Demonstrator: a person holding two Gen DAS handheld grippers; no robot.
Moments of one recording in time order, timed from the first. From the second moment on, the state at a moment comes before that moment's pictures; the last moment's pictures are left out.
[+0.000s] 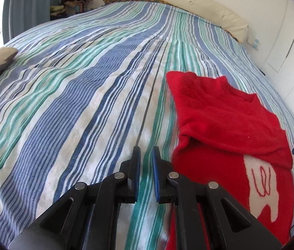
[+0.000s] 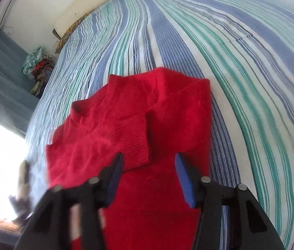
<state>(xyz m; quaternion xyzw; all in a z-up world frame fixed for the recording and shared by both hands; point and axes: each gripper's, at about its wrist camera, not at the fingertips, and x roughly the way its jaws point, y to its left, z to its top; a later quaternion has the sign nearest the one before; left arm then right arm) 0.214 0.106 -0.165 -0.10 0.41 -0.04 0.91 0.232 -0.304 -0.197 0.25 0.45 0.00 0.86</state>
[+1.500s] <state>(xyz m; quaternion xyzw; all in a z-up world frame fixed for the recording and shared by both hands) 0.042 0.004 -0.175 0.11 0.50 -0.14 0.85 -0.021 -0.187 -0.243 0.02 0.52 0.12 0.85</state>
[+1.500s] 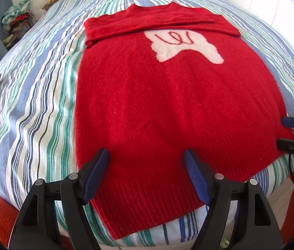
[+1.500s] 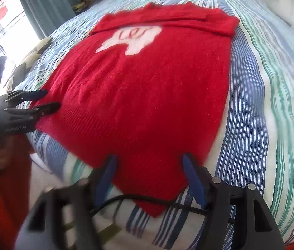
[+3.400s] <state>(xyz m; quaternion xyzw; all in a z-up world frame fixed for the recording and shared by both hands) 0.193 0.172 -0.204 -0.07 0.44 0.07 0.89 0.017 -0.405 -0.250 0.14 0.38 -0.24 0.88</state>
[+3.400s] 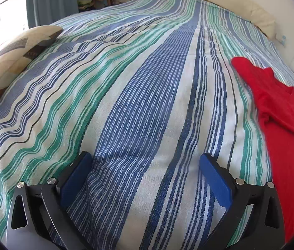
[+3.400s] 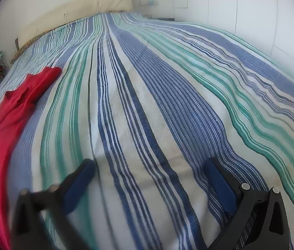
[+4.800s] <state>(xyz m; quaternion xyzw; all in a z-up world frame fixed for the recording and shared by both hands) 0.191 0.167 -0.203 -0.05 0.45 0.08 0.89 0.025 -0.405 -0.251 0.13 0.39 -0.24 0.88</state>
